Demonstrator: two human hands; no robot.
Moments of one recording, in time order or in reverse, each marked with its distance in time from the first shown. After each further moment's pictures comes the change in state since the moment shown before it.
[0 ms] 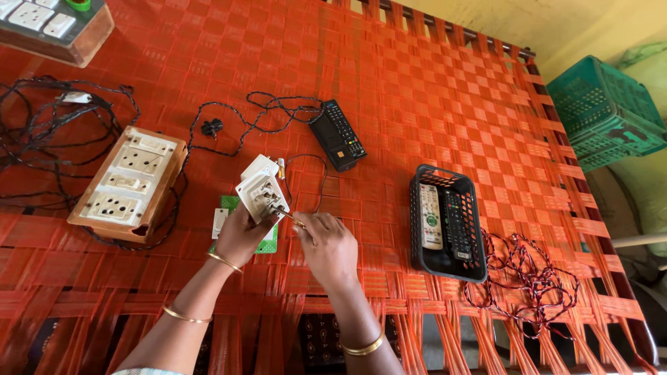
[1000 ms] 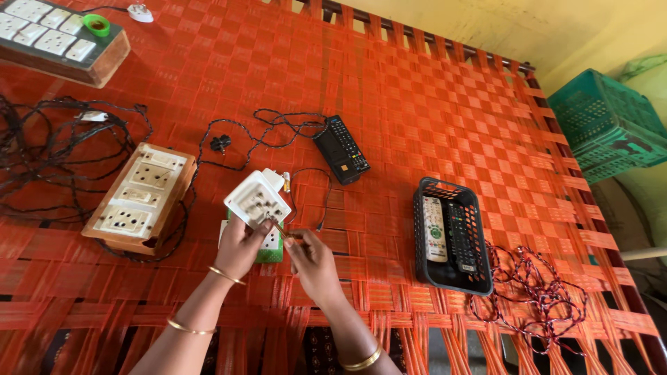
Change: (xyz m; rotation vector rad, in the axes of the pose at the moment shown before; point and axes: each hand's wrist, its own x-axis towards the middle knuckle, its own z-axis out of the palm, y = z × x) left_hand 0.003 -0.019 -0.009 0.044 0.162 0.120; right_hand -0.011 -0.010 0.027 0.870 -0.359 0.621
